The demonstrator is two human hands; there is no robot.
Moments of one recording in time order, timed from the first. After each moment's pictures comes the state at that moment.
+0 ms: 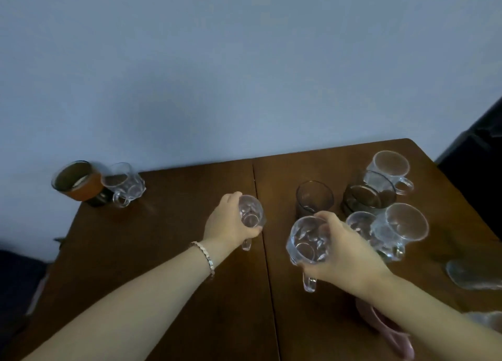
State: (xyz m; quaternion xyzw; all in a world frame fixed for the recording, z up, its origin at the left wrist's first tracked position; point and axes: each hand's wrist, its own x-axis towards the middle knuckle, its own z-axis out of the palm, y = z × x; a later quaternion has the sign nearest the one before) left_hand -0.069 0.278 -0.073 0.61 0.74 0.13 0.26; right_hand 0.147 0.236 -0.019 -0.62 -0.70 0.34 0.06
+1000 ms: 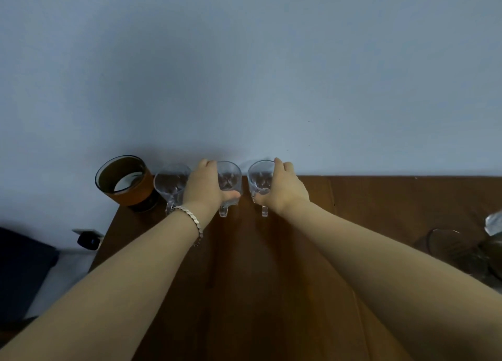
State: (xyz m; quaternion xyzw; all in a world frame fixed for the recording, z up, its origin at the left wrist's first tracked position) left_hand -0.252 0.371 -0.092 0.56 0.80 0.14 0.17; right_hand -0.103 0.407 -0.098 -0.61 -0.74 0.28 0.06
